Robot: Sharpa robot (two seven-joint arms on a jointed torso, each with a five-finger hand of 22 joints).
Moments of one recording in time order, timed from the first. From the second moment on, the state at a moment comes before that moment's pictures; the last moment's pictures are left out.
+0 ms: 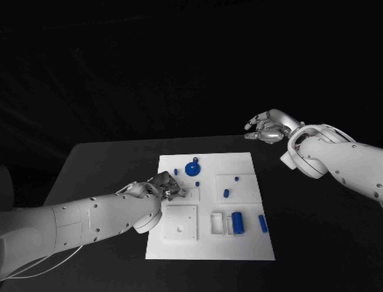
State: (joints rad) left arm 1.15 -0.58 -0.23 1.24 -0.99 -0.52 -0.36; left_hand 0.91 -0.05 0.58 -0.23 0.34 1.10 0.05 0.35 0.80 1.42 -0.12 1.00 0.70 1.15 -0.17 1.47 0.74 0.09 1.01 -0.16 1.22 1.29; right arm 1.32 -0.65 -0.04 1.10 -1.06 -0.34 0.08; right_hand 1.00 -0.18 0.62 -0.20 0.33 0.85 0.15 0.28 0.49 0.97 0.04 1.16 1.07 1.23 -0.07 1.16 0.98 0.15 1.23 -0.08 0.99 1.31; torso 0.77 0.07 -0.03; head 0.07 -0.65
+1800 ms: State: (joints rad) left arm 1.15 -0.58 -0.23 1.23 -0.97 -0.50 -0.36; left_hand 0.89 -0.11 0.57 -0.18 0.20 1.14 0.01 0.38 0.79 1.42 -0.12 1.02 0.69 1.18 -0.21 1.48 0.74 0.12 1.01 -0.16 1.22 1.29; right arm 1.32 -0.65 -0.04 1.09 -1.06 -0.34 0.08; right_hand 1.00 -0.18 0.62 -0.20 0.33 0.85 0.15 0.28 0.49 0.97 0.04 1.16 1.07 1.23 -0.07 1.16 0.98 0.15 1.23 -0.08 0.99 1.31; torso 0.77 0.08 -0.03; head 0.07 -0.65
